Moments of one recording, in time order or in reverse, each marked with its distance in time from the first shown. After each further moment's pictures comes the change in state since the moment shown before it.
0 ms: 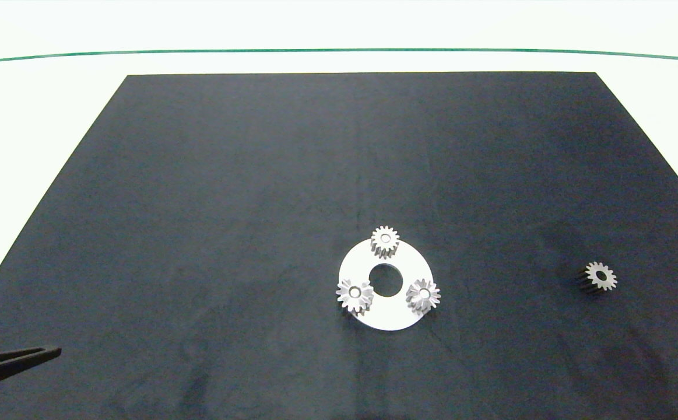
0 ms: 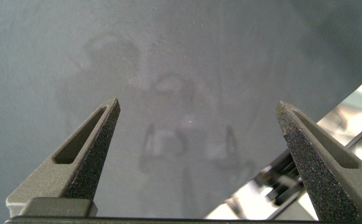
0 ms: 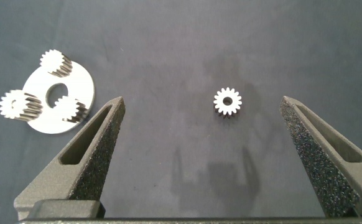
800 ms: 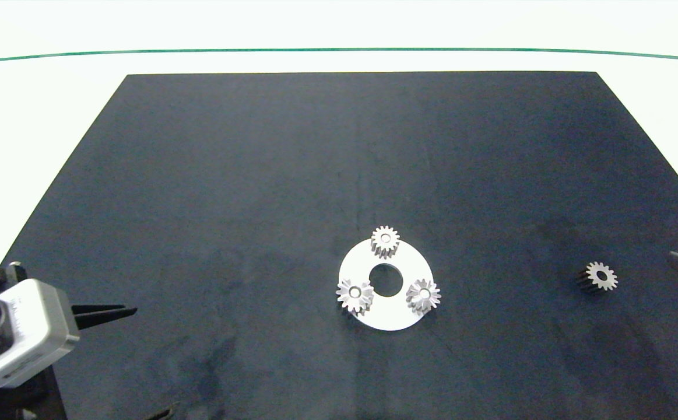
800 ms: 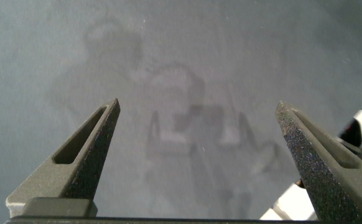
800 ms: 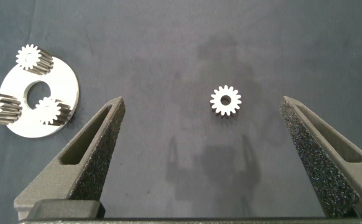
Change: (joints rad) left arm -0.121 0.273 -0.063 -0.117 0.081 0.113; right arm -0.024 0.098 -0.001 -0.043 0.000 0.000
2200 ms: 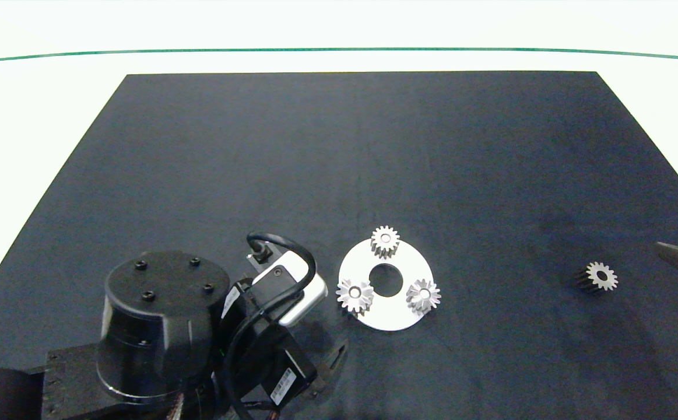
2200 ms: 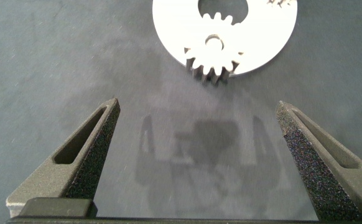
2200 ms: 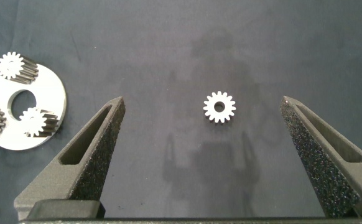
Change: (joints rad) left arm -0.439 0.559 -0.026 -0.643 0.380 -0.185; right arm -0.032 0.057 0.001 -0.049 0.002 0.000
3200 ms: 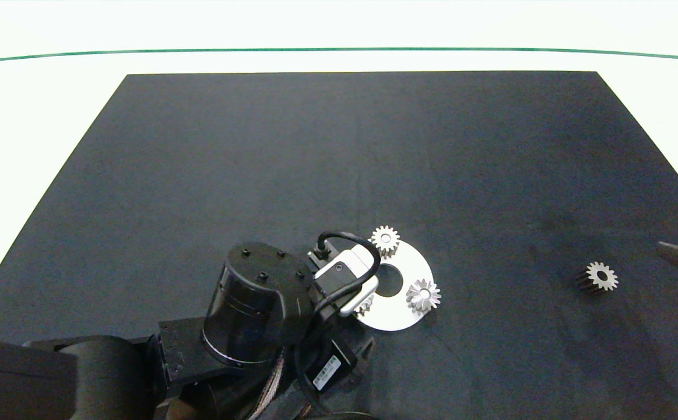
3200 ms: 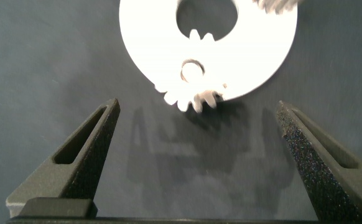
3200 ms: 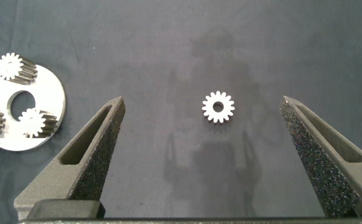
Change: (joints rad) left arm -0.020 0.158 -0.151 0.080 0.021 0.000; right arm -0.017 -0.001 0.001 0.000 0.018 0.001
